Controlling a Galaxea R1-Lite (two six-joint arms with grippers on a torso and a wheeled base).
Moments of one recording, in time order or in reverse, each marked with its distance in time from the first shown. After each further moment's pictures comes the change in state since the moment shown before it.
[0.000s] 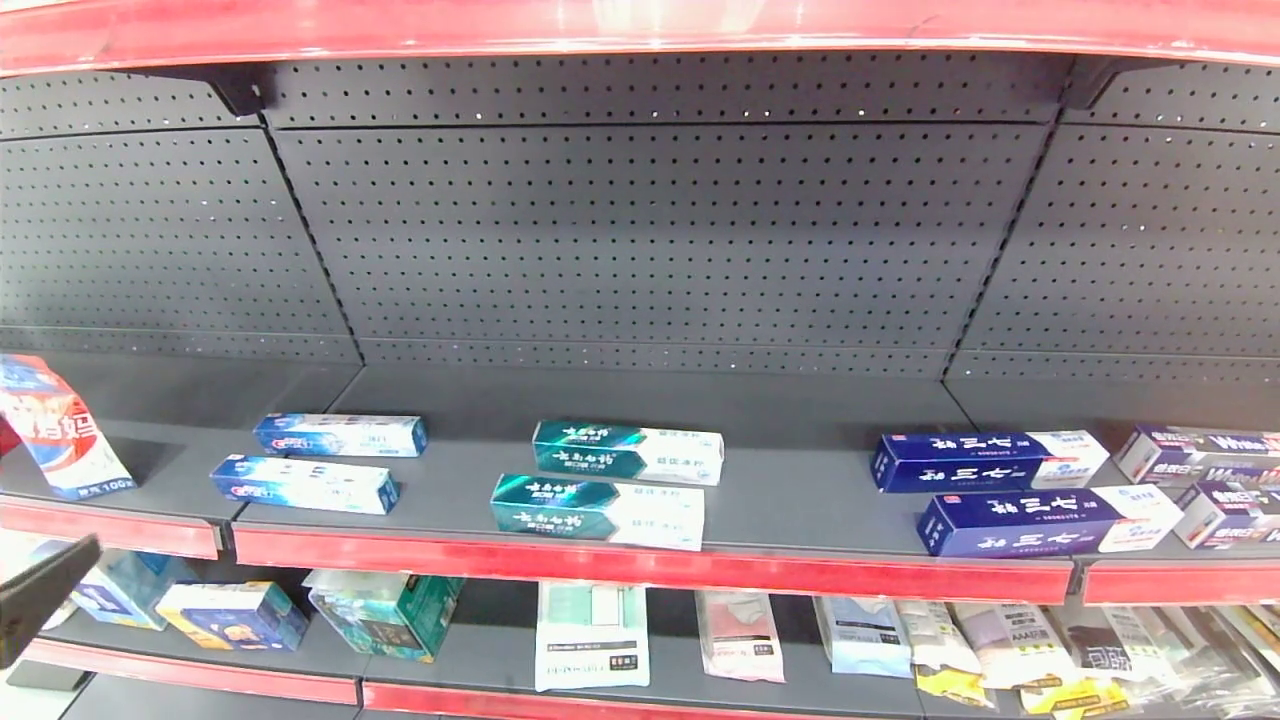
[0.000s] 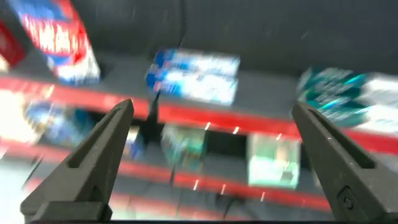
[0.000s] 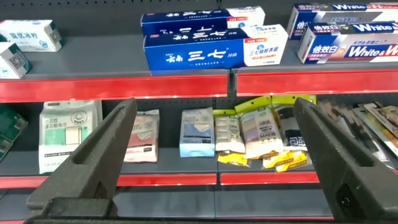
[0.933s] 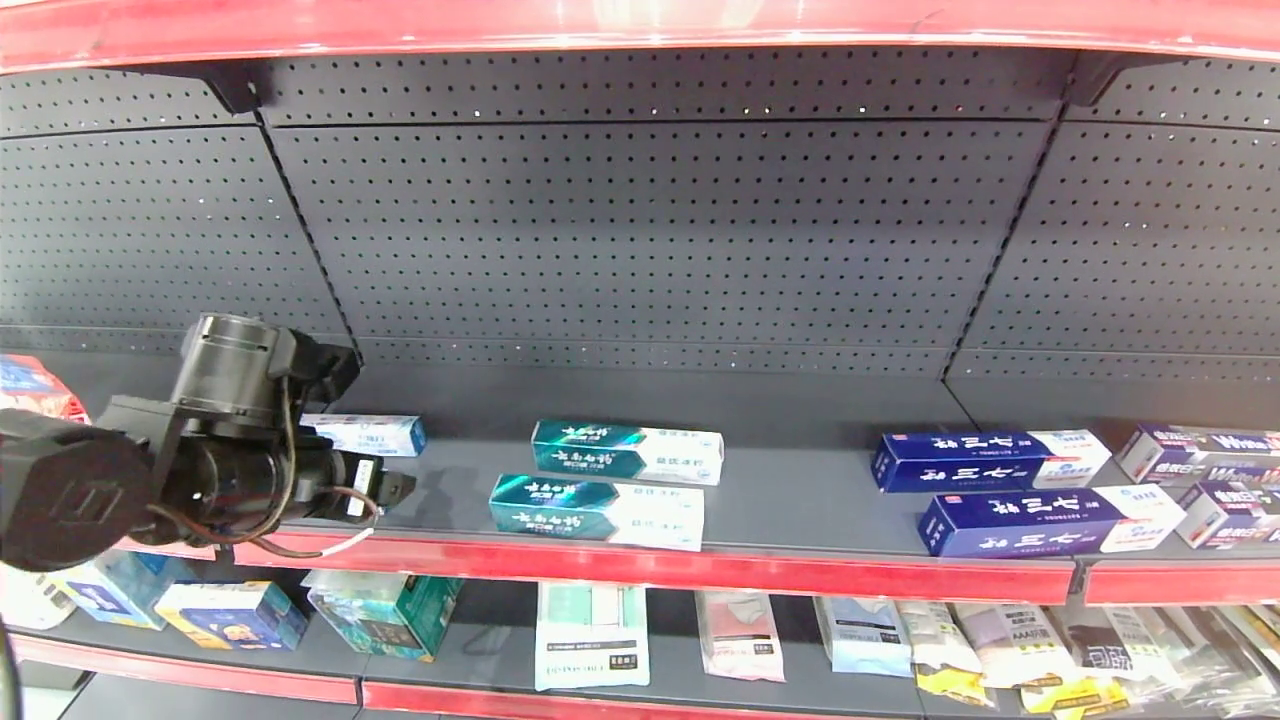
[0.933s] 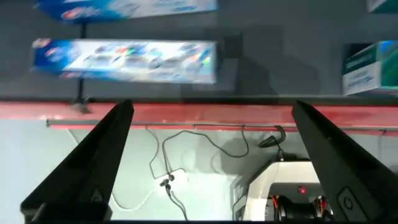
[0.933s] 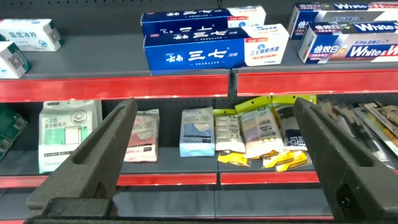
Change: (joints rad) left arm -0.226 0.932 -0.296 -0.175 0.082 0.032; right arm 0.000 0.001 0.000 0.000 0.000 0.000
